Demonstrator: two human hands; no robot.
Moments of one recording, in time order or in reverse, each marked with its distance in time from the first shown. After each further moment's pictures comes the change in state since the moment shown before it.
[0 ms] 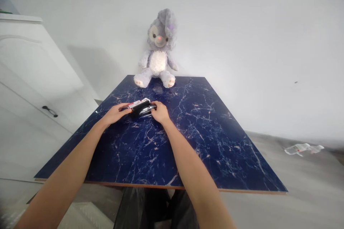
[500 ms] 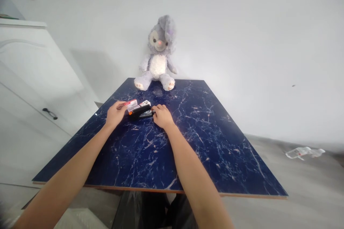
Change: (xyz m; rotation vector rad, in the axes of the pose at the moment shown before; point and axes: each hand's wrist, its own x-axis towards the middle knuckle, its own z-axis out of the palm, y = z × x) left_hand 0.010 0.003 0.027 -0.087 0.501 0.022; right_hand -0.015 -0.001 -0.020 -0.426 -0.063 -0.287
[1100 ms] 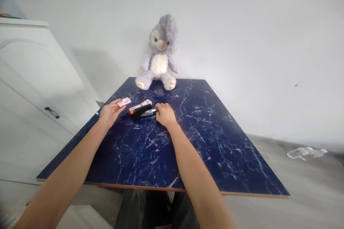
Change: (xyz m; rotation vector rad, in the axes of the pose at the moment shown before) left_hand 0.006 0.013 -0.022 -0.859 0.025 -0.392; right_hand -0.001 0.000 -0.007 -0.017 0.060 0.068
